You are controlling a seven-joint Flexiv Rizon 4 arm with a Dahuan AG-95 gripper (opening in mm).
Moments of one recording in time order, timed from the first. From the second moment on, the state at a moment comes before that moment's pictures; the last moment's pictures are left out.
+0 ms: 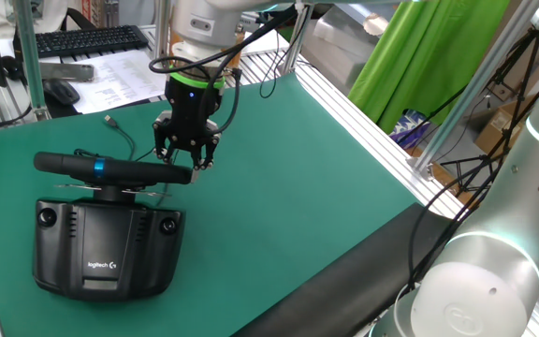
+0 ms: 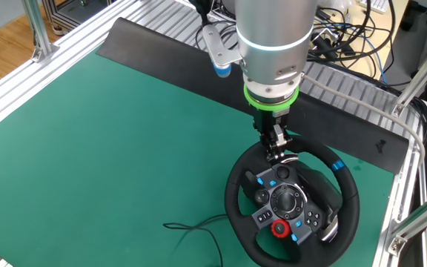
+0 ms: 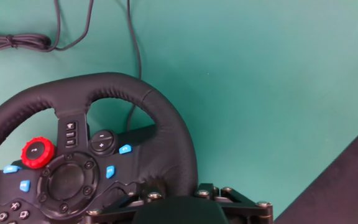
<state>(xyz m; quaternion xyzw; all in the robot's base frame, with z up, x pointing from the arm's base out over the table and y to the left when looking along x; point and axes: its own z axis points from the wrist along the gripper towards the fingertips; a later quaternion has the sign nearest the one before) 0.460 0.184 0.195 -0.36 -0.93 -0.04 0.12</state>
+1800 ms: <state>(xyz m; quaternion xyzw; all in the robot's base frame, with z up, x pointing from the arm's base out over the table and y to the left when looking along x) 0.460 0.186 0.218 -0.37 -0.92 -0.05 0.12</state>
